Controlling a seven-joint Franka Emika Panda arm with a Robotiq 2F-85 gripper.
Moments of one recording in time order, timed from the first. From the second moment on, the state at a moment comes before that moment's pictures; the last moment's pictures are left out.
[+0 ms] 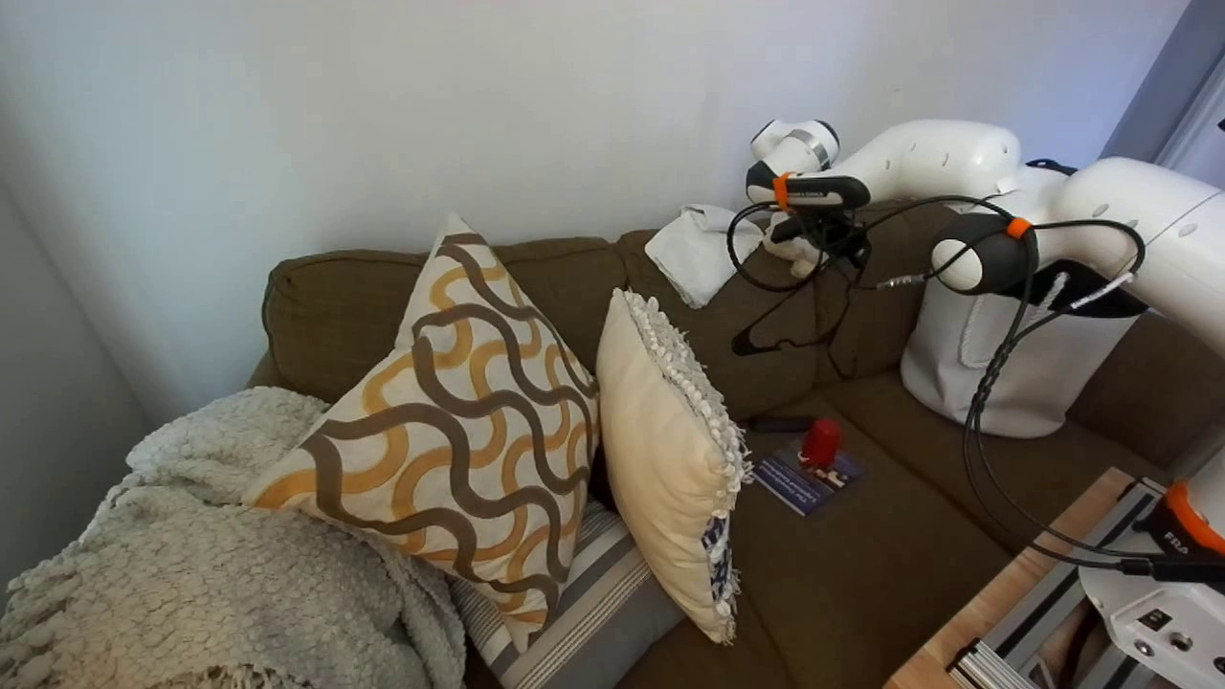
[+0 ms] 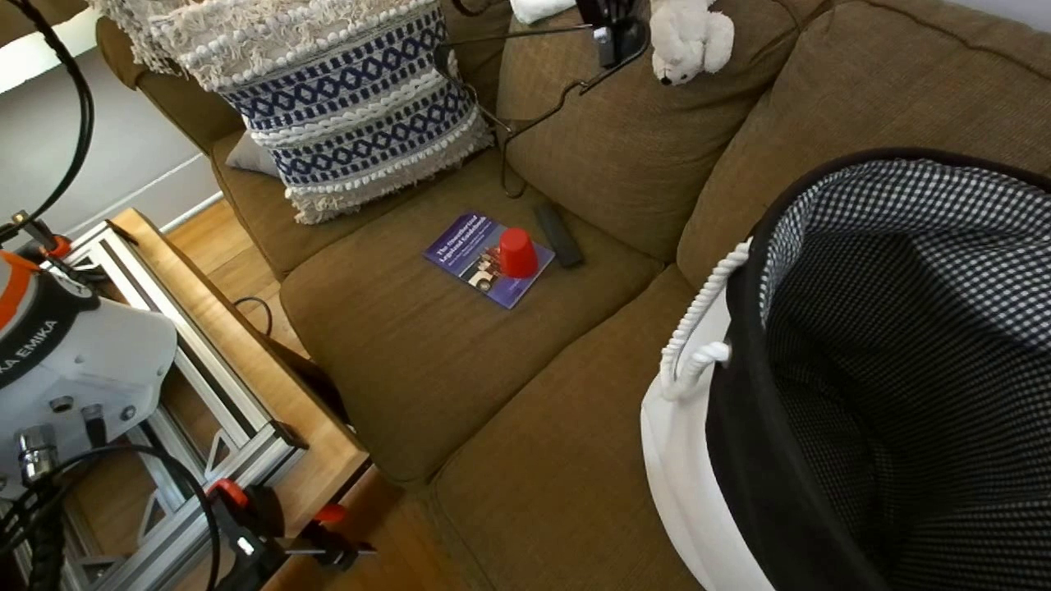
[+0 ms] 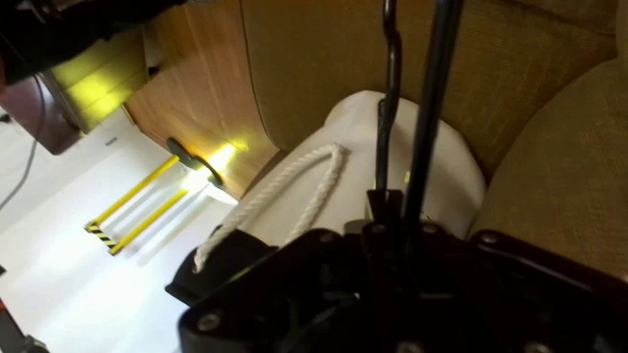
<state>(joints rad) -0.04 1.32 -0.34 -0.46 -0.35 1.24 1.27</state>
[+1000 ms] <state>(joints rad) 0.04 1.47 -0.27 -0.45 -0.25 0.99 1.67</state>
